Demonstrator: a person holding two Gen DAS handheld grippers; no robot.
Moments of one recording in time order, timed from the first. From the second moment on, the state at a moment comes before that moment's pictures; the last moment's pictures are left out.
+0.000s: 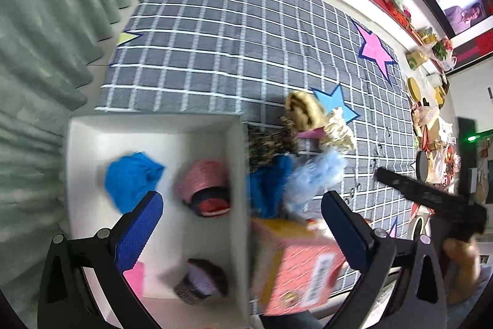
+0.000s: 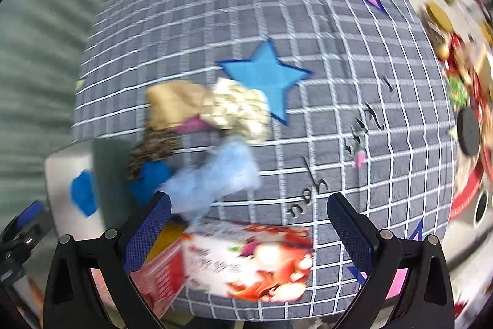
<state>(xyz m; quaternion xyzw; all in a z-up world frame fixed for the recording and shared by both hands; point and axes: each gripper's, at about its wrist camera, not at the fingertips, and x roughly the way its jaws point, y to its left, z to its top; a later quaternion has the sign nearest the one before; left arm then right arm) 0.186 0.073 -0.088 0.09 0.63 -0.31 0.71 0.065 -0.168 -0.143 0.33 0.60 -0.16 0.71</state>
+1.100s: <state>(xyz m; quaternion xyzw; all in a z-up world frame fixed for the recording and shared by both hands) 0.277 -0.122 -0.169 0.24 0.65 -0.21 0.69 0.032 -0.341 -0.251 0.38 0.56 -0.24 0.69</state>
